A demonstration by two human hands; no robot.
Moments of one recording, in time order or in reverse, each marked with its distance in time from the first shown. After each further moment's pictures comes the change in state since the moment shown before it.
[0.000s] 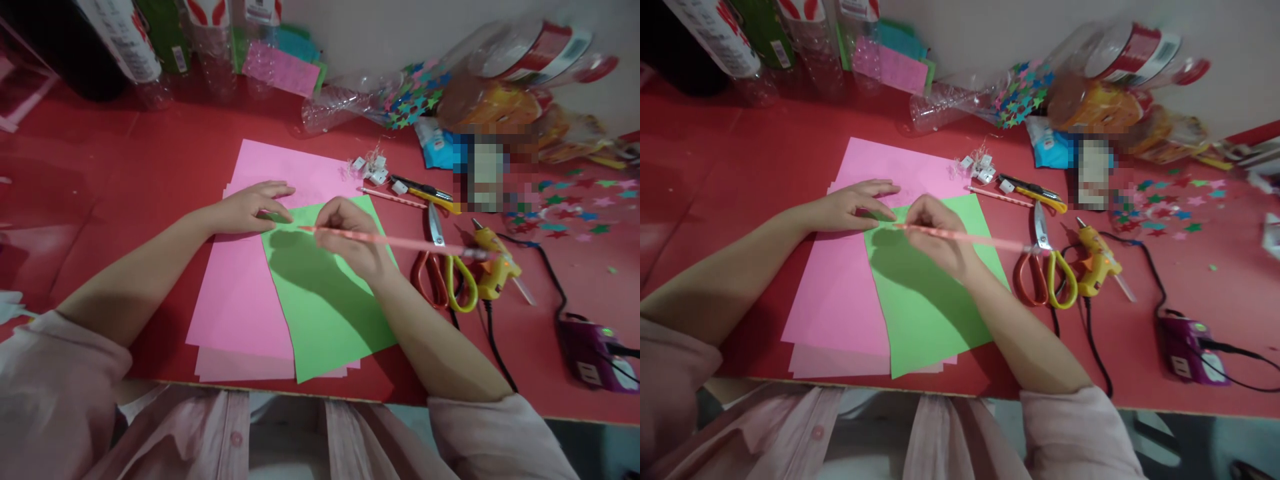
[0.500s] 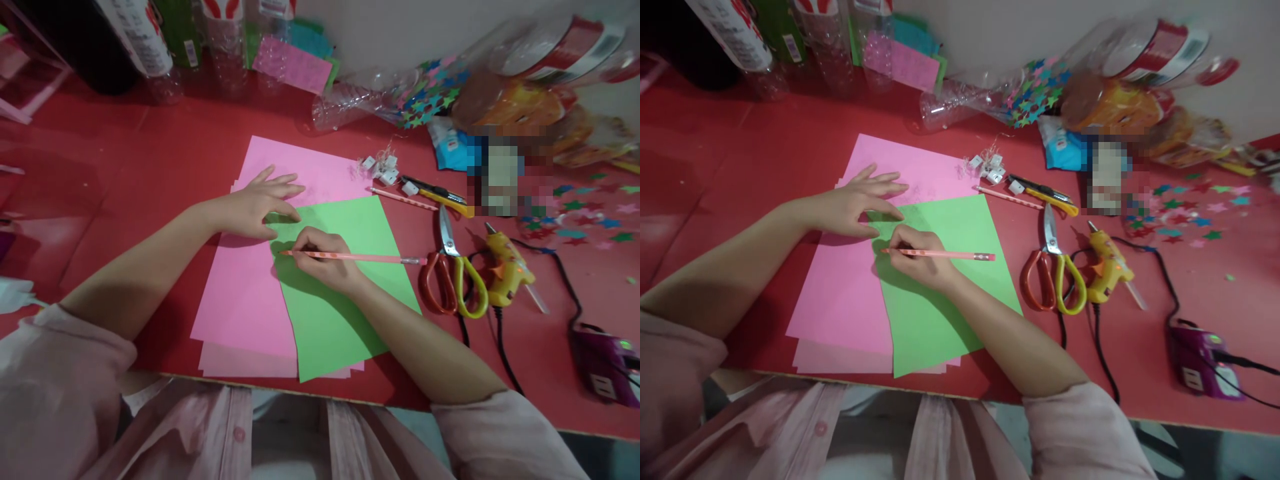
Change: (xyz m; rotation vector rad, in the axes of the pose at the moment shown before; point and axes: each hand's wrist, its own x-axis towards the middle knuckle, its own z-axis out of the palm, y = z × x) left_hand -0.002 0.020 -0.012 0.143 -0.133 -0.051; right_hand -0.009 0.017 0.033 -0.159 -0.094 0.008
